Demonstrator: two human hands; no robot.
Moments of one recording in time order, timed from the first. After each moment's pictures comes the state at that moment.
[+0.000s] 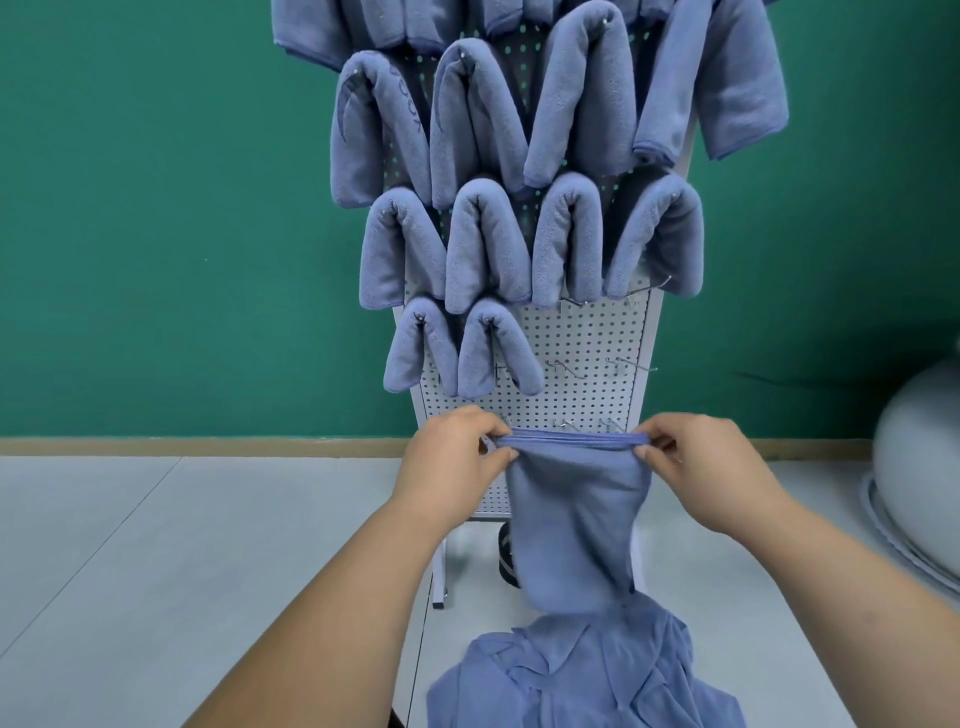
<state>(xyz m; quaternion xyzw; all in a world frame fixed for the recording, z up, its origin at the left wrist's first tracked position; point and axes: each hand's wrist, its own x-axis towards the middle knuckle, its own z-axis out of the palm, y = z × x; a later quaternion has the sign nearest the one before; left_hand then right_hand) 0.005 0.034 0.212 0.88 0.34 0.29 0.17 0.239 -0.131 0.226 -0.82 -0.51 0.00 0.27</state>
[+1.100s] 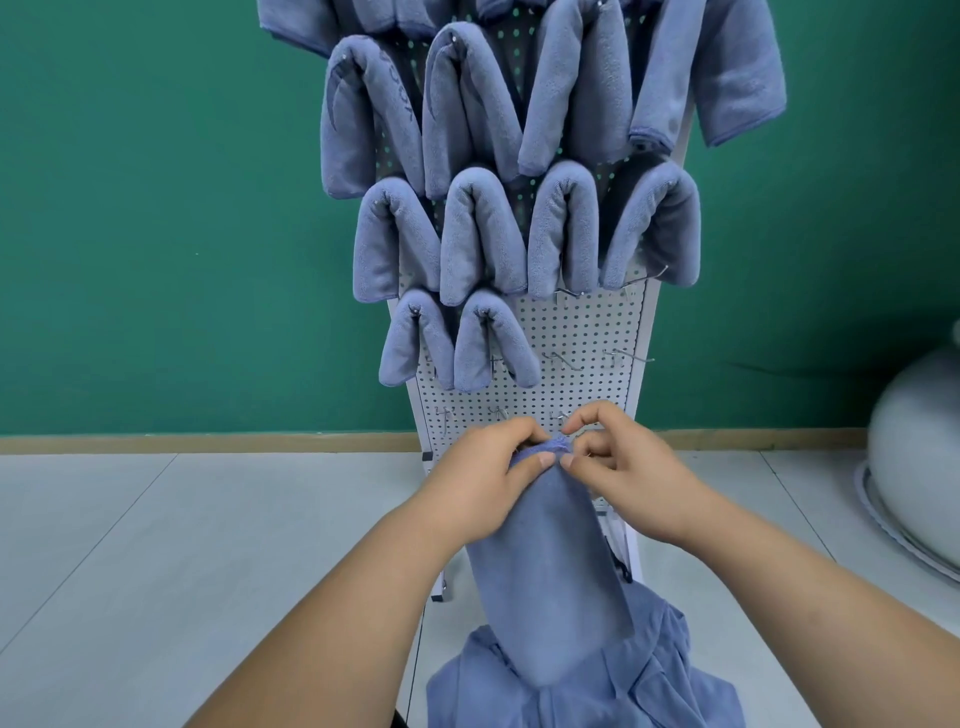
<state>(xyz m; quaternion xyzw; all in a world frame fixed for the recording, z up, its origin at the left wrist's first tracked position) 0.011 0.002 0.224 0.90 0.23 0.23 0.29 0.186 -0.115 0.221 -0.65 -0.53 0.28 0.47</state>
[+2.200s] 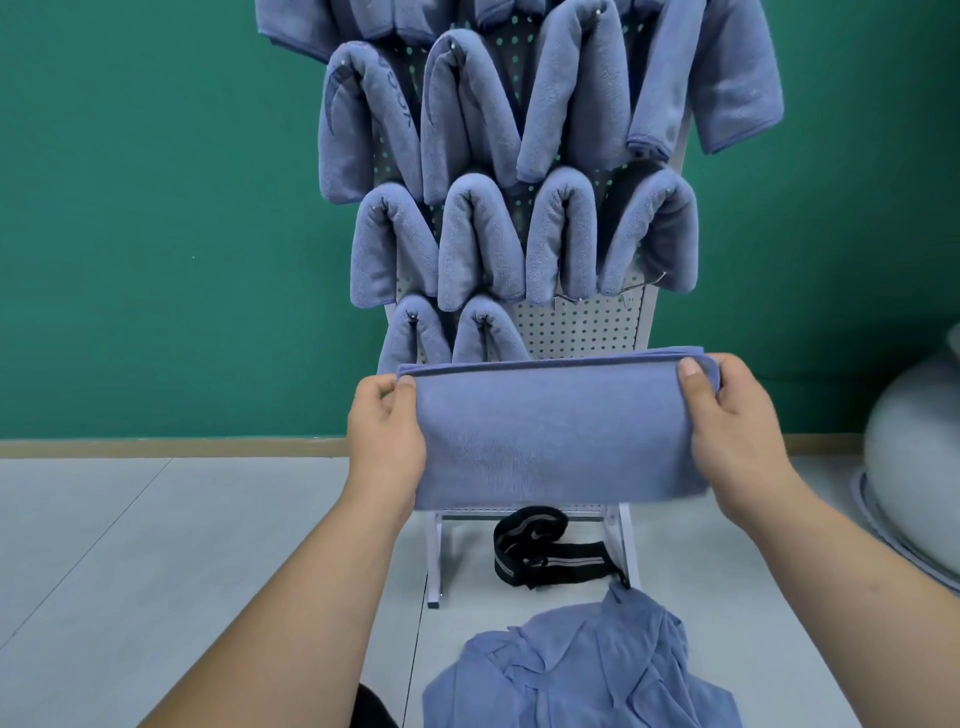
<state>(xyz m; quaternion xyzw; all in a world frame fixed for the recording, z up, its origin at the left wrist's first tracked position) -0.009 0.051 0.229 0.54 0.45 0.54 0.47 0.242 -0.125 0.241 -0.70 -0.34 0.06 0.62</state>
